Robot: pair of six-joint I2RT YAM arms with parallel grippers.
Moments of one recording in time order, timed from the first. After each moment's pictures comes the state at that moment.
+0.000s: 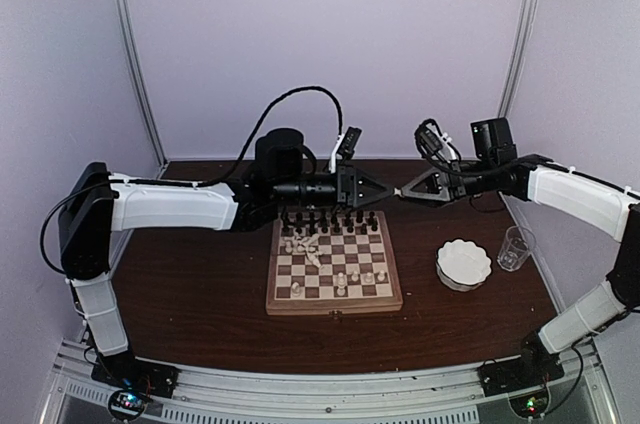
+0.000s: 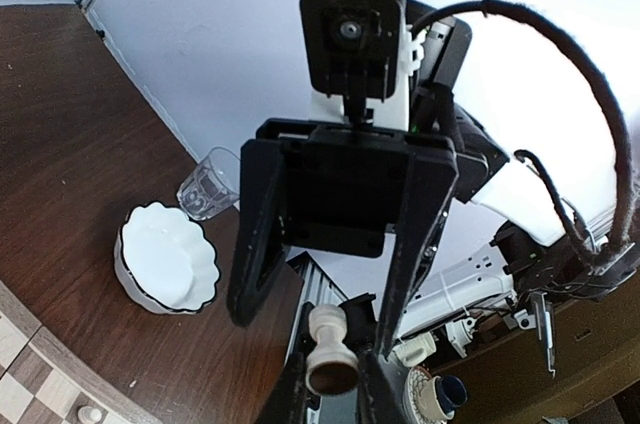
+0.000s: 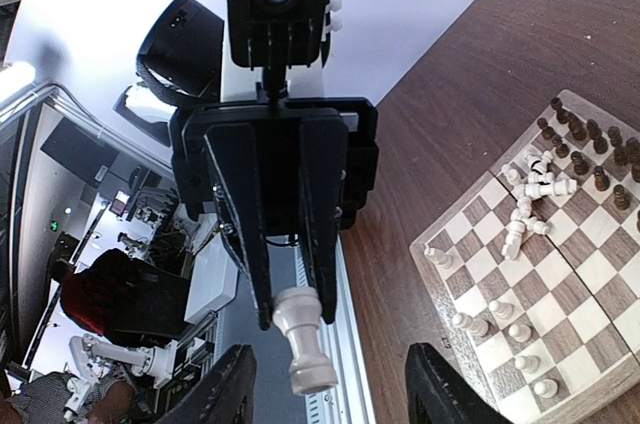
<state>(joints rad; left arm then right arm) -0.94 1.87 1.36 0.46 0.61 -0.88 0.33 1.41 1.09 -0.28 -1.25 0.28</state>
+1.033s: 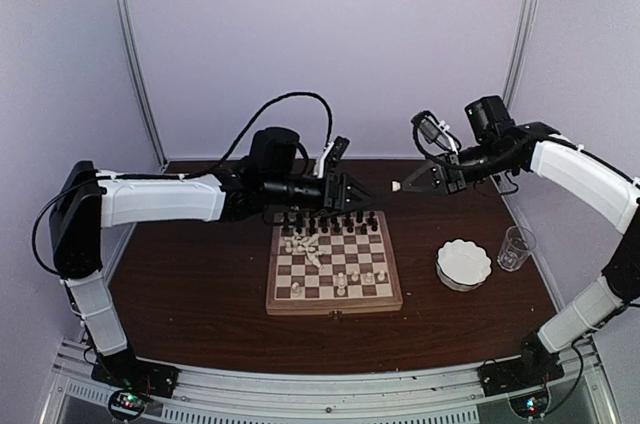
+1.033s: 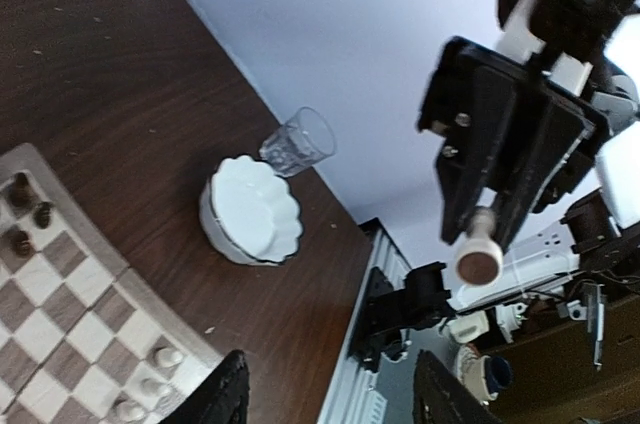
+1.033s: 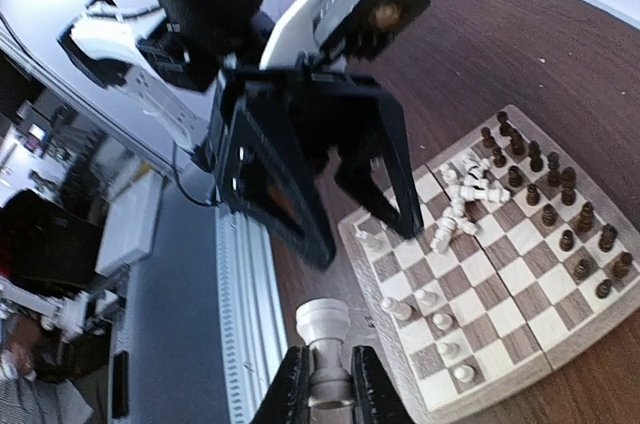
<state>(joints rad) -0.89 1.83 1.36 0.20 0.60 -0.75 0.36 1.46 1.34 -0.72 -1.09 -0.12</state>
